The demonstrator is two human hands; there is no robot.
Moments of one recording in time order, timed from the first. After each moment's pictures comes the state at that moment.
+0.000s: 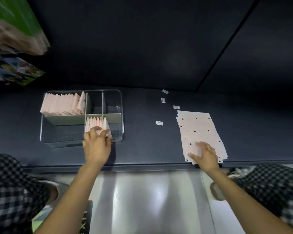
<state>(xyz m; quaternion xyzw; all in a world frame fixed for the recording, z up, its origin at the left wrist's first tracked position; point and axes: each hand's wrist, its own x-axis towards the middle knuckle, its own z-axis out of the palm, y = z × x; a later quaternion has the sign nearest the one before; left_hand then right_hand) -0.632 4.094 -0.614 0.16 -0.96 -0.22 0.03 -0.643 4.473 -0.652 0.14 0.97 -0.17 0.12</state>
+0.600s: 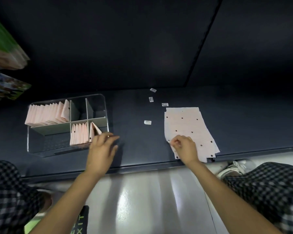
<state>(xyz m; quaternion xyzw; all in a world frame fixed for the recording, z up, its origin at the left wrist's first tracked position) -0.622 4.144 -0.602 -0.06 -0.97 -0.22 0.09 -0.656 4.440 -0.640 0.06 0.95 -0.30 0.04</state>
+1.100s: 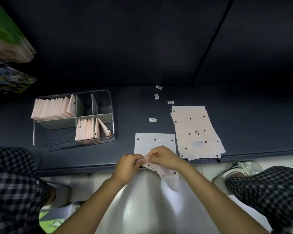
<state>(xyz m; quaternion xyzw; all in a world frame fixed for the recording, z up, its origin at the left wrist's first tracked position) -0.599 4.196 -0.636 -0.03 -0.92 -0.36 -0.15 -0.636 4.365 -0.613 -0.06 0.83 -0.43 0.33</state>
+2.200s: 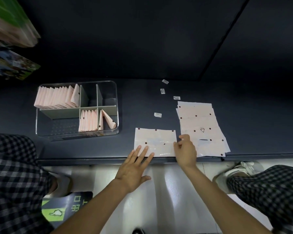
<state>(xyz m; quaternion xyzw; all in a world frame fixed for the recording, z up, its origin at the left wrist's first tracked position) -0.572 4.193 -0.674 -0.24 -0.96 -0.04 -0.16 -0.635 4.393 -0.649 0.17 0.94 -0.30 0.06</state>
